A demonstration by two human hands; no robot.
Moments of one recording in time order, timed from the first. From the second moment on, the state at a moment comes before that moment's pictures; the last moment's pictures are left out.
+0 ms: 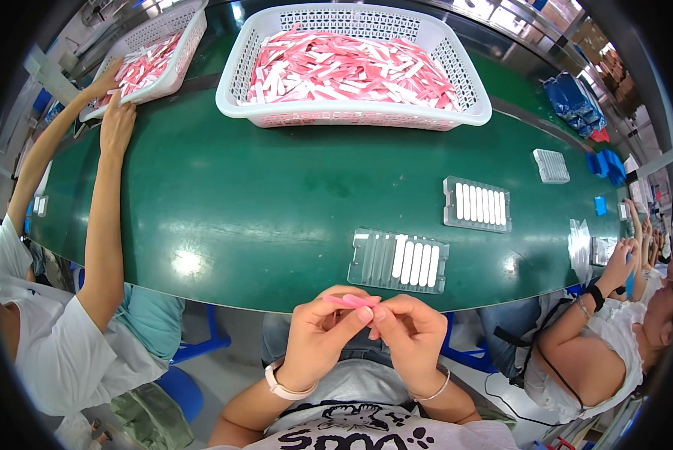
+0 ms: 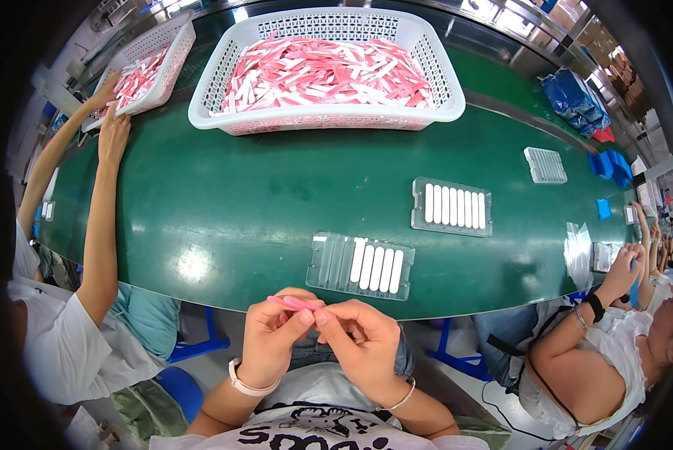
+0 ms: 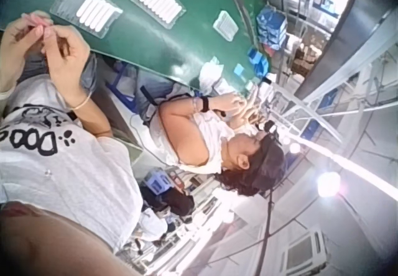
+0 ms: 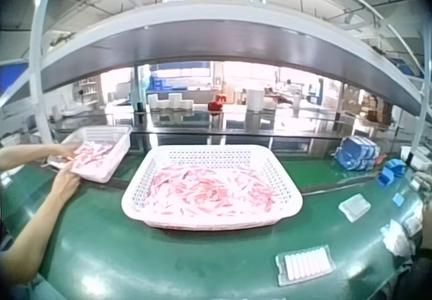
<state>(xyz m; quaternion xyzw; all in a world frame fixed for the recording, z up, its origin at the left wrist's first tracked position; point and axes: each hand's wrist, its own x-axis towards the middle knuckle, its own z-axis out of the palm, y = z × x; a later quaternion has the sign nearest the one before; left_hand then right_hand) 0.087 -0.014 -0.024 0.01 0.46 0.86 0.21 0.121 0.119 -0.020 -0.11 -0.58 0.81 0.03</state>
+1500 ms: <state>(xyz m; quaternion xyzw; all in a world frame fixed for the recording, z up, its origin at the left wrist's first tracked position) 0.076 -0.014 -0.017 0.19 0.75 0.62 0.10 0.085 0.183 -0.027 0.17 -0.94 0.24 0.16</state>
